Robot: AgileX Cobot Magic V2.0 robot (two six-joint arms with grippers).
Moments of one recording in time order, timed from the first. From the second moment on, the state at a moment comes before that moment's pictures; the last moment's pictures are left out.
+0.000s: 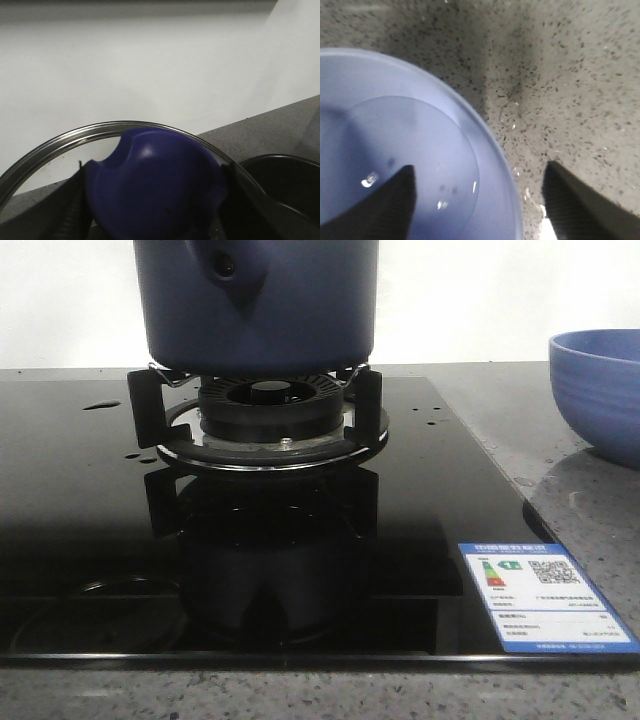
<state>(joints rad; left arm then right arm) 0.12 1.36 -1.29 -1.23 0.74 1.23 -0.13 1.54 -1.29 0.13 1.10 -0.14</state>
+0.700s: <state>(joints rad) 0.12 1.36 -1.29 -1.23 0.75 1.23 -0.13 1.57 -1.41 0.17 1.18 -0.14</state>
